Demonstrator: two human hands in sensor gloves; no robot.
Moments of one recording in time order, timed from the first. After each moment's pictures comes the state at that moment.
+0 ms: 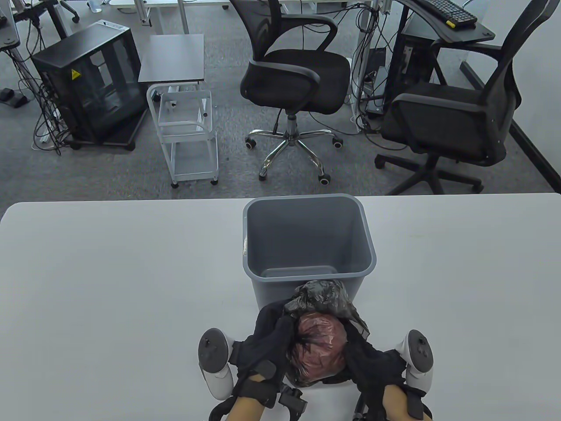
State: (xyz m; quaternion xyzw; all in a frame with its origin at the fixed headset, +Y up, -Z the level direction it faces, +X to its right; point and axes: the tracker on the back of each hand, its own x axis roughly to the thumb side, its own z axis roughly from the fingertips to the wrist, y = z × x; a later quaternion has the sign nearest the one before) left_hand -0.094 -0.706 -0.262 0.01 -0.13 0.74 0.66; right_hand 0.161 -0.730 -0.250 0.26 0.13 0.63 0.72
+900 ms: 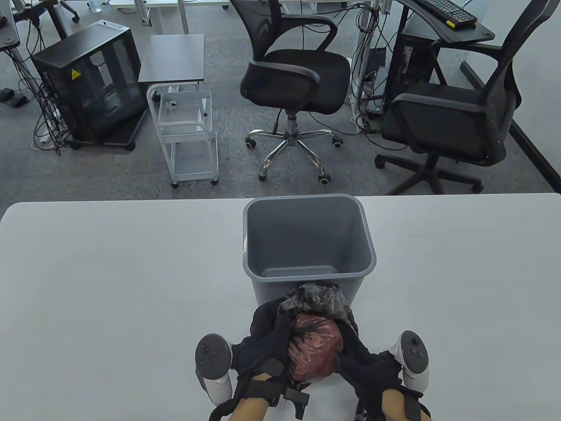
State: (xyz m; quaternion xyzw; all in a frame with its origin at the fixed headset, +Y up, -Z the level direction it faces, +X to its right) left_hand -0.101 -0.703 -0.257 0.07 -0.08 0.70 0.70; right_hand 0.152 -0.724 -0.247 0.33 0.13 0.66 0.66
